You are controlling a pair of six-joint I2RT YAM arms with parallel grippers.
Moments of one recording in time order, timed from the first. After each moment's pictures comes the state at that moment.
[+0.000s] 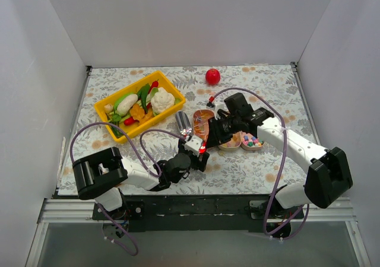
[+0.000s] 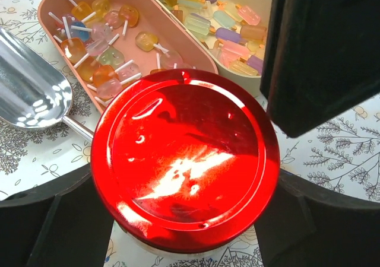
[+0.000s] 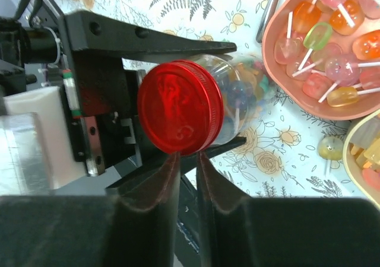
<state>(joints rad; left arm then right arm) -1.17 1.58 0.44 0.82 -0.50 -0.22 0.62 1.40 1.05 -0.61 -0.60 0.22</state>
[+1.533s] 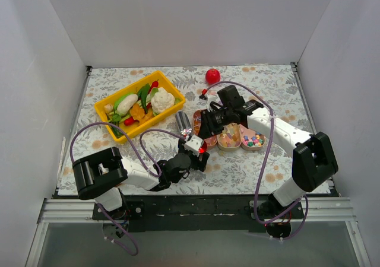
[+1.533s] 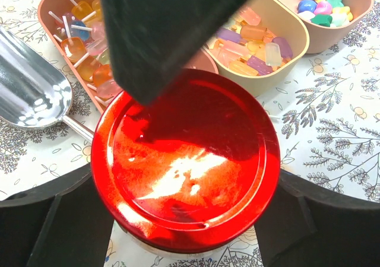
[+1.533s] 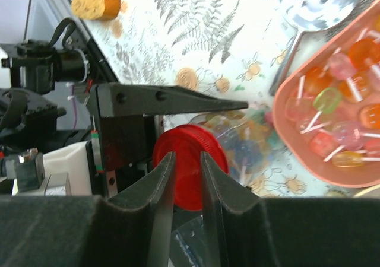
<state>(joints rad) -1.17 1.58 0.44 0.82 -0.50 -0.23 0.61 1.57 1.19 -0.55 -0.71 0.23</state>
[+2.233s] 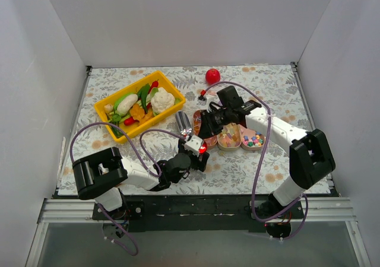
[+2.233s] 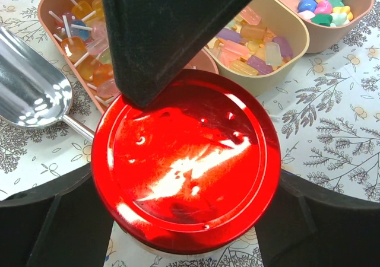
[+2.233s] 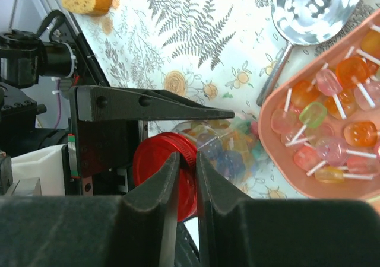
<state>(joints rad) -1.17 1.58 0.44 0.82 -0.50 -0.23 0.61 1.60 1.18 -0.51 -0.72 0.15</state>
